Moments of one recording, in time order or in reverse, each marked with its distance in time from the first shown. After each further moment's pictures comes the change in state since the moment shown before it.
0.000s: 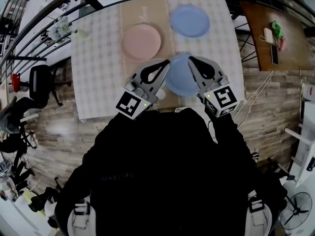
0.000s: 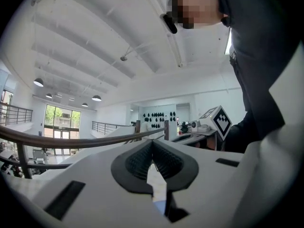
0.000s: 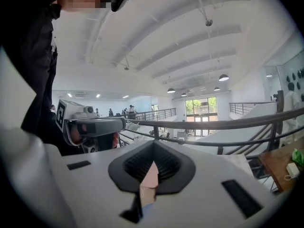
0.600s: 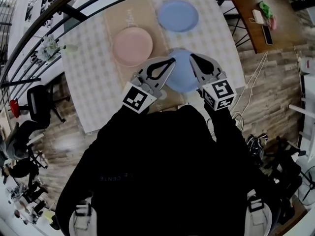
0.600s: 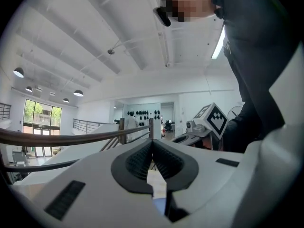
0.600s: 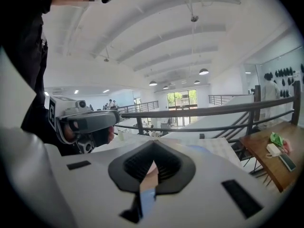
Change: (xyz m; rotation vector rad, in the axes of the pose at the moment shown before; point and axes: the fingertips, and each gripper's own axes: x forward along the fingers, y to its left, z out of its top) left arm 0.029 -0.002 -0.030 0.015 0.021 -0.216; right arm 0.000 -0.029 -0.047 0.101 0.102 -0.223
